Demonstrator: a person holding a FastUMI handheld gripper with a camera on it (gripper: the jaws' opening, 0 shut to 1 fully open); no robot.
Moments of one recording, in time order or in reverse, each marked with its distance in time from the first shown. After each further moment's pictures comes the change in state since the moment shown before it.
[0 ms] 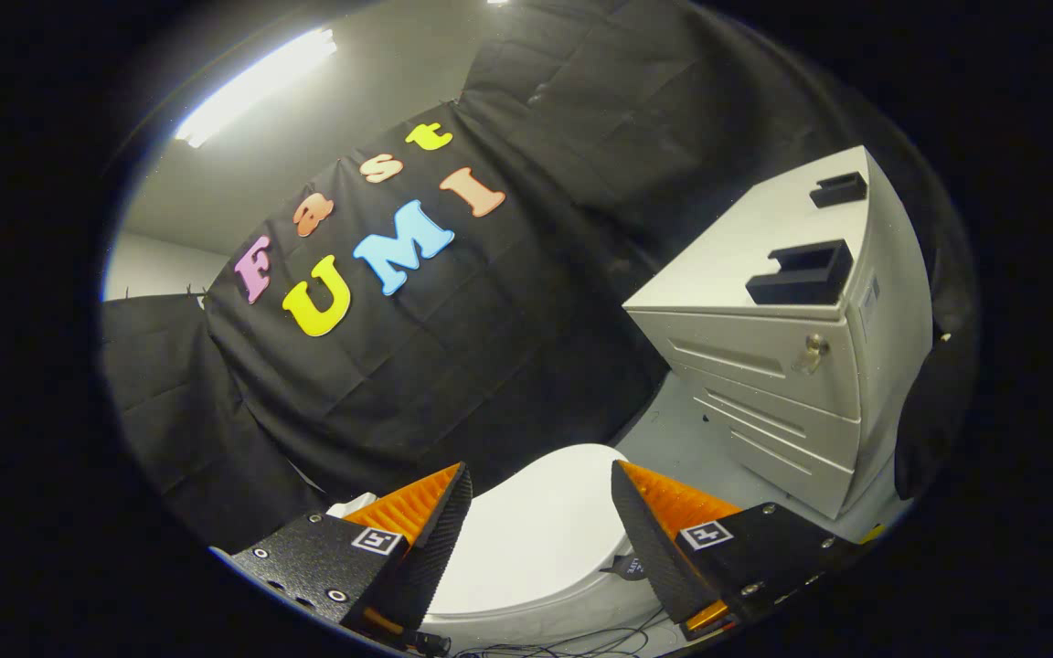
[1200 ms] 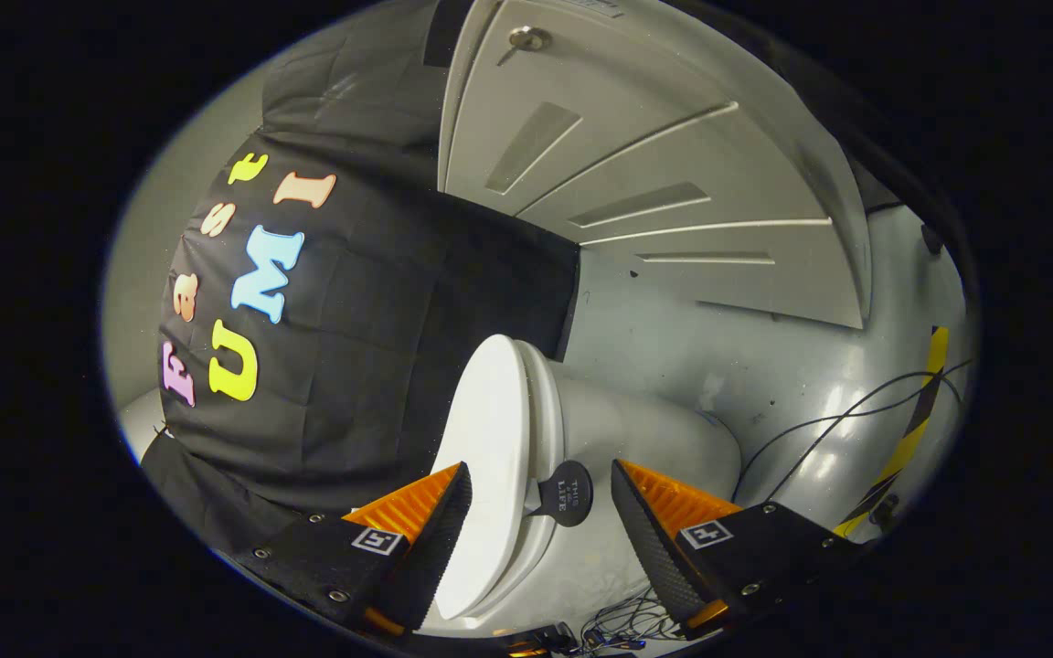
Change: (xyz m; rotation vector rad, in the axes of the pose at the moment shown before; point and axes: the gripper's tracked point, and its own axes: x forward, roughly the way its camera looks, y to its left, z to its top) arm 0.041 -0.088 -0.134 0.479 0.237 -0.180
